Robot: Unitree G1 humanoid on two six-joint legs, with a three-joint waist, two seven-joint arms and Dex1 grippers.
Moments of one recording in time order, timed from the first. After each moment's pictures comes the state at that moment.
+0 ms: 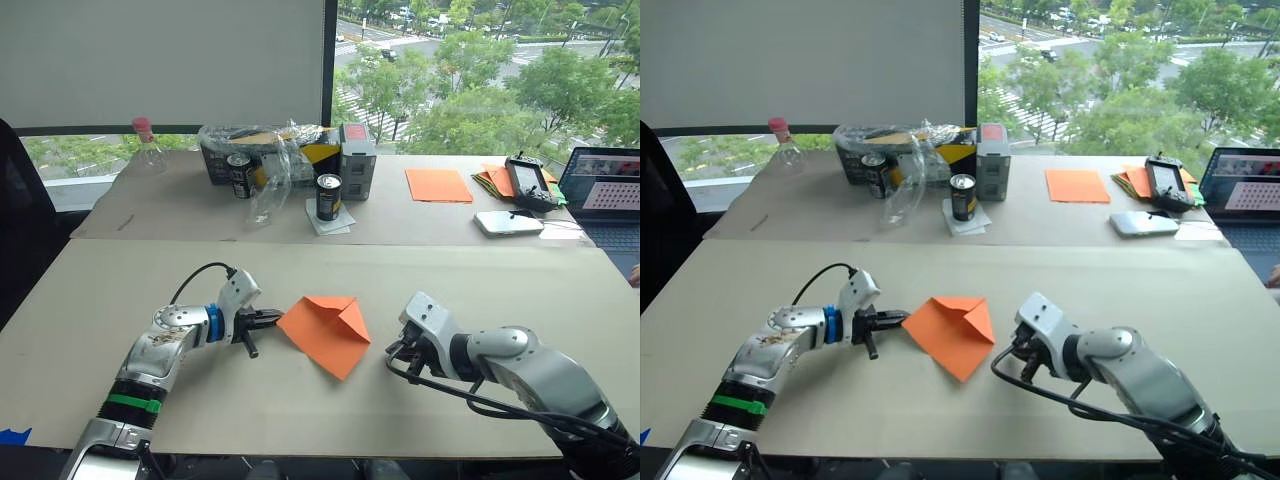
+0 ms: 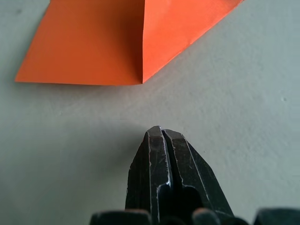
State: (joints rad) left arm -0.42 0.56 -0.12 0.13 -0.25 0.46 -1.00; right arm -0.30 -0.75 0.19 -0.55 0.30 1.10 0.72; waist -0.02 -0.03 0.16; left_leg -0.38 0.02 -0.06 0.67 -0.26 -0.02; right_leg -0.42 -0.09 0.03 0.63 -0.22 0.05
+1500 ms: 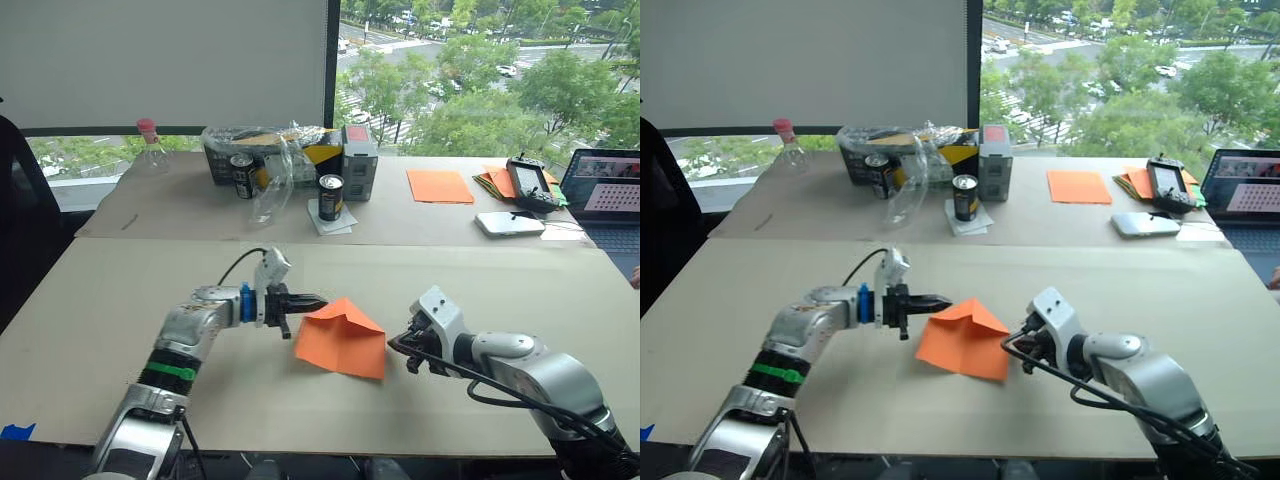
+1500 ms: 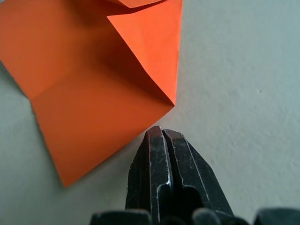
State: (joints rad) left arm -0.63 0.40 -0.17 0.32 -0.37 0.55 -1.08; right arm -0.25 -0.66 0.08 -0.49 0.38 1.09 0.62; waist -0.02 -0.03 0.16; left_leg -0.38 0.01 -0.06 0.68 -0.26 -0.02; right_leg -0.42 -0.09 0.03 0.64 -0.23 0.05
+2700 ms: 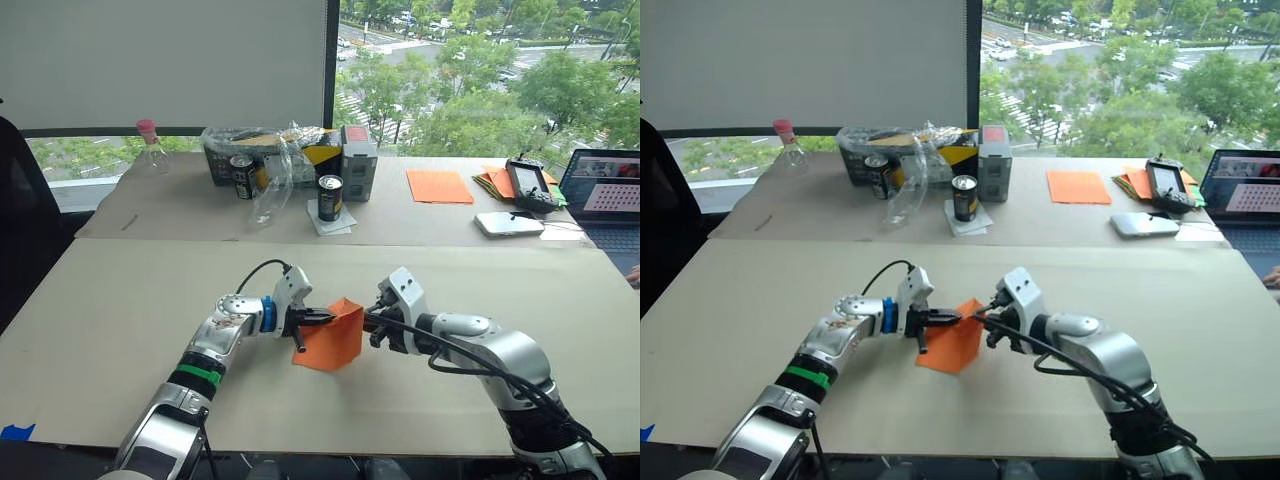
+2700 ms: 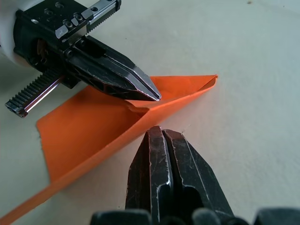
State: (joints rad) left arm -0.62 0.31 -0.24 0.42 -0.19 0.33 -1.05; right arm -0.42 -0.45 0.15 -0.34 0.41 1.03 0.56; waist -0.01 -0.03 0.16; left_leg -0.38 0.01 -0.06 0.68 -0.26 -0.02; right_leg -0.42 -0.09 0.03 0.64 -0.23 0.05
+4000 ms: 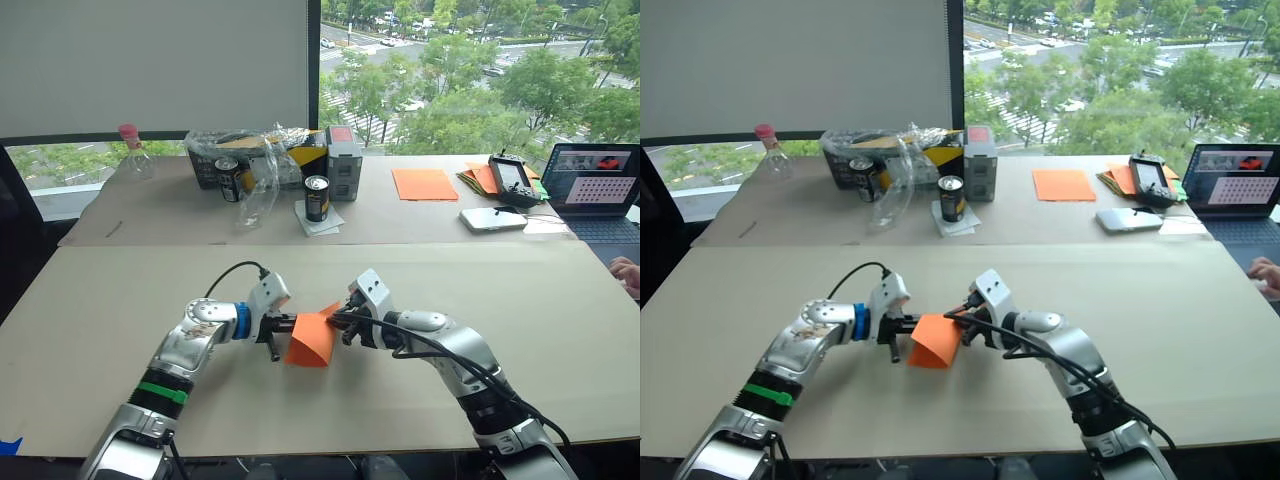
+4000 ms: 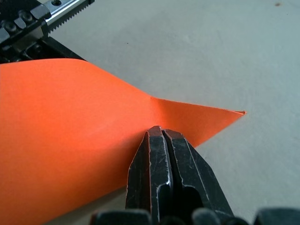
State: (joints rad) left arm -0.50 0.52 -0.19 0.19 -0.17 0.44 -1.04; right arm -0.49 -0.33 0.27 -0.07 0.28 0.81 0.61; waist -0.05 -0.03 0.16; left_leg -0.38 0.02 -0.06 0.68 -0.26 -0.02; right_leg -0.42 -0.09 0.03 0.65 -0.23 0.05
